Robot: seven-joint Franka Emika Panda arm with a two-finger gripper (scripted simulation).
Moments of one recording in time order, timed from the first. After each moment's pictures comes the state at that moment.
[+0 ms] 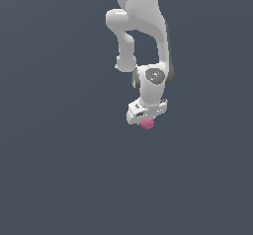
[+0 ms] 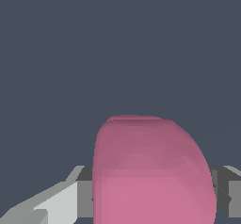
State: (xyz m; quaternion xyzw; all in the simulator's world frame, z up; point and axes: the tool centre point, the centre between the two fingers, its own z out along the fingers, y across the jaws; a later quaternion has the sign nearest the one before) arm -0.061 0.098 0.049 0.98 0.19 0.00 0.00
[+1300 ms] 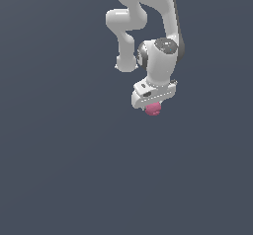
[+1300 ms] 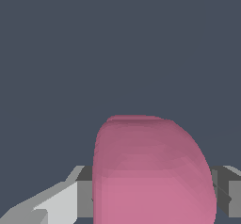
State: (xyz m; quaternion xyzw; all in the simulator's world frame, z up) arm -0.084 0.118 0.141 0.98 0.19 0.00 0.00
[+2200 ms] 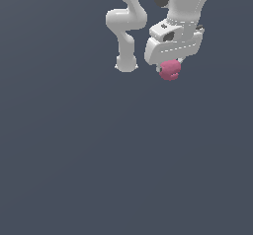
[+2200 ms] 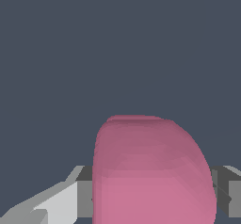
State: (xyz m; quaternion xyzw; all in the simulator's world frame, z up) arm -0.124 0.159 0.324 0.98 0.19 0.00 0.00
